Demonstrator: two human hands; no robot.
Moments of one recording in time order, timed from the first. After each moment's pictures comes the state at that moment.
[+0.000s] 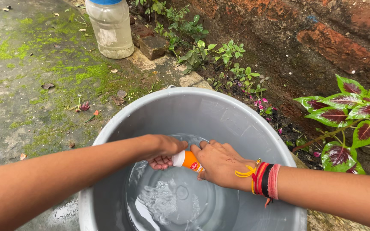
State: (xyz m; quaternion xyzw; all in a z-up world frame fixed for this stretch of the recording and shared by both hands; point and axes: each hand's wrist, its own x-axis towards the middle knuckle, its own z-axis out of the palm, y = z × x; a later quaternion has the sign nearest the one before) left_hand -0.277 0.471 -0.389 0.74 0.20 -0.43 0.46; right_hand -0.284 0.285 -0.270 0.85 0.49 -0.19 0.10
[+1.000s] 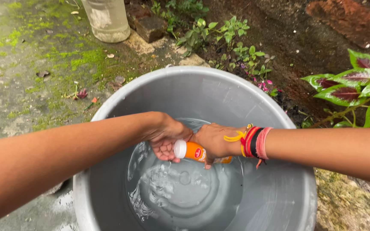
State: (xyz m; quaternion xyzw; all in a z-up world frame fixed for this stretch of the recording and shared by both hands) left_hand -0.269 0.460 -0.374 0.67 0.18 -0.55 0.46; right_hand -0.248 0.310 -0.305 0.80 0.49 -0.30 0.20
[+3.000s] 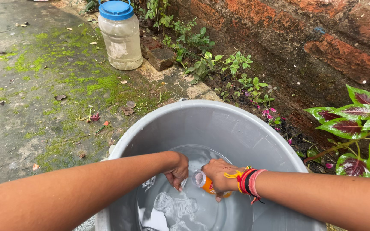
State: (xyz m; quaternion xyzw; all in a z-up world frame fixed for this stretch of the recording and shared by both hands) left_hand -0.241 0.466 -0.489 0.80 0.07 -0.51 0.30; right_hand -0.237 0.300 -0.359 0.83 0.43 -0.32 0.17
